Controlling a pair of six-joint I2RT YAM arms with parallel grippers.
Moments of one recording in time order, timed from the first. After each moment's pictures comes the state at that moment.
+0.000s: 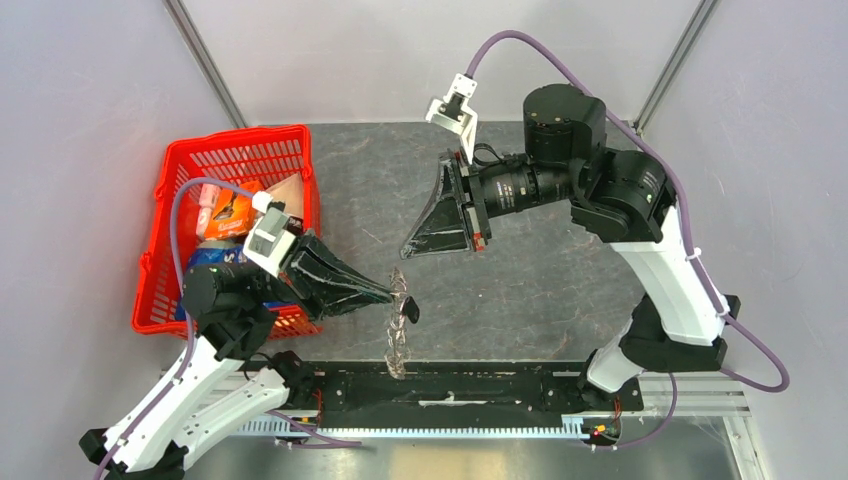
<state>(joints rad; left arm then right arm) -0.71 0.63 0.86 0.45 0.88 -0.79 0.99 1.60 2.41 -1.01 -0.74 0.51</state>
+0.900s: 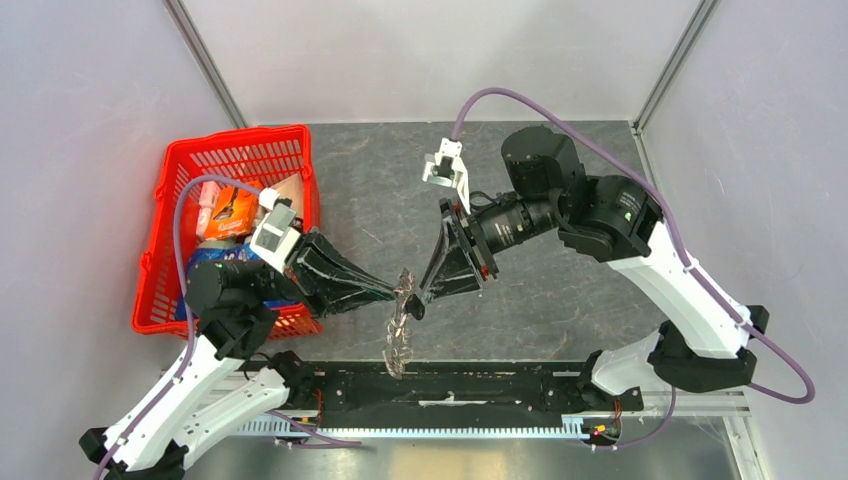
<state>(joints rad) -0.71 0.64 0.87 0.41 0.86 -0.78 0.99 1.44 2.03 -1.00 -0.82 0.32</state>
